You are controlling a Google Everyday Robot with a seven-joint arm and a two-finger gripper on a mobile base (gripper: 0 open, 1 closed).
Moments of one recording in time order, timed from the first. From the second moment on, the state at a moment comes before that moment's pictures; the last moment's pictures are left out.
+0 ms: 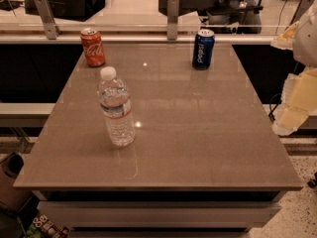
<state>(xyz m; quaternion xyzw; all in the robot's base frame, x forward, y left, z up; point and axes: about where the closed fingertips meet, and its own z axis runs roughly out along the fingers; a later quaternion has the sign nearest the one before) 0.438 -0.212 0.992 -0.60 0.78 -0.05 0.18</state>
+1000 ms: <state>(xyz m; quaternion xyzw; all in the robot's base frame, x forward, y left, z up) 0.448 -0.191 0.993 -0.58 0.78 0.00 0.24</state>
